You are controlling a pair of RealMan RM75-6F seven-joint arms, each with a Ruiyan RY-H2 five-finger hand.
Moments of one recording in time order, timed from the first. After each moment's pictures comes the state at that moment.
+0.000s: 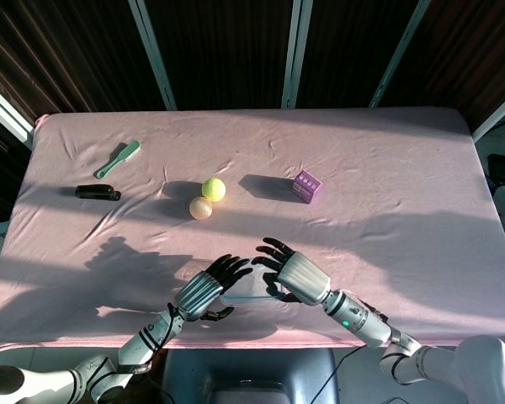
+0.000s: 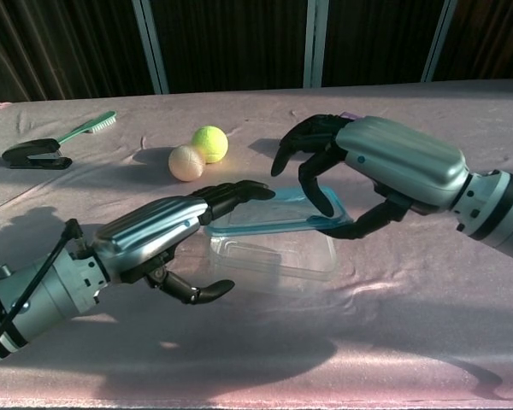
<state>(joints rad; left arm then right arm) -0.67 -1.80 0.04 -1.21 1.68 1.16 -0.20 0.68 -1.72 -0.04 -1.05 -1.84 1.41 0.20</state>
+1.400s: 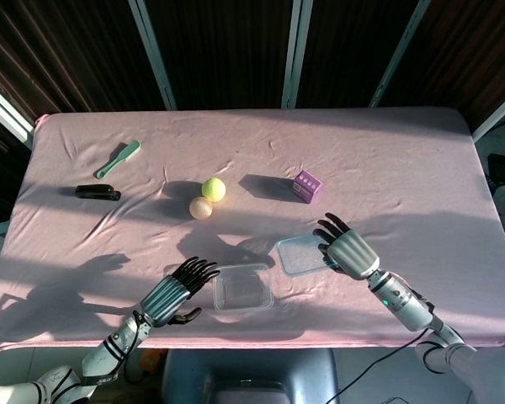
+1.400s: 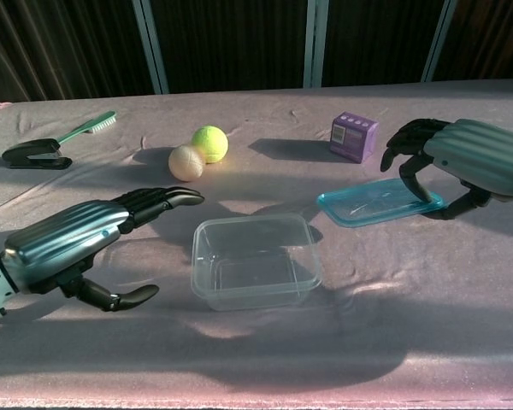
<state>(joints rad) -0.58 -1.65 0.13 -1.25 1.72 1.27 -0.17 0.59 -1.72 -0.06 -0.68 -1.74 1.34 0.22</state>
